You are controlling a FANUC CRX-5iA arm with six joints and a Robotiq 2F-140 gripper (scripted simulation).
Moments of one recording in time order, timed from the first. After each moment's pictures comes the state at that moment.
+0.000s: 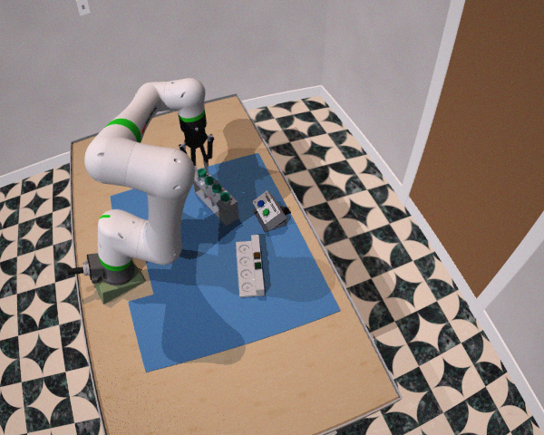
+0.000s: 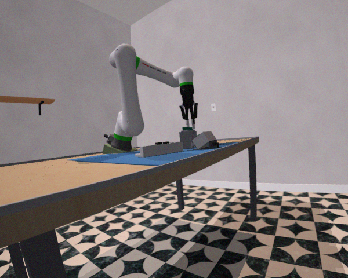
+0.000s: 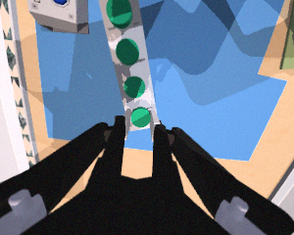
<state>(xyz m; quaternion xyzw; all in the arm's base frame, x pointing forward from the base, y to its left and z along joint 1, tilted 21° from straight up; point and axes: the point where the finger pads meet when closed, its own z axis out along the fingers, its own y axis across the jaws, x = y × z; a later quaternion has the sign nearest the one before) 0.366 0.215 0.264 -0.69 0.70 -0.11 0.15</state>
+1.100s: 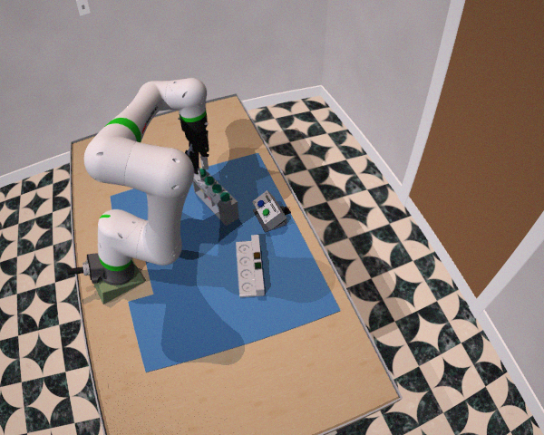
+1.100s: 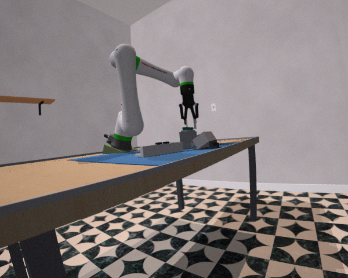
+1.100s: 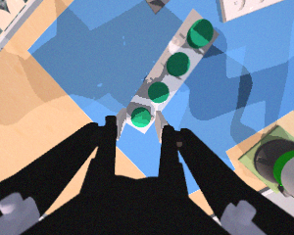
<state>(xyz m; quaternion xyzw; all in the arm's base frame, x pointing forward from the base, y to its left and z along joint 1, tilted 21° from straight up) 0.366 0.215 0.265 -0.91 0.38 -0.15 0.10</state>
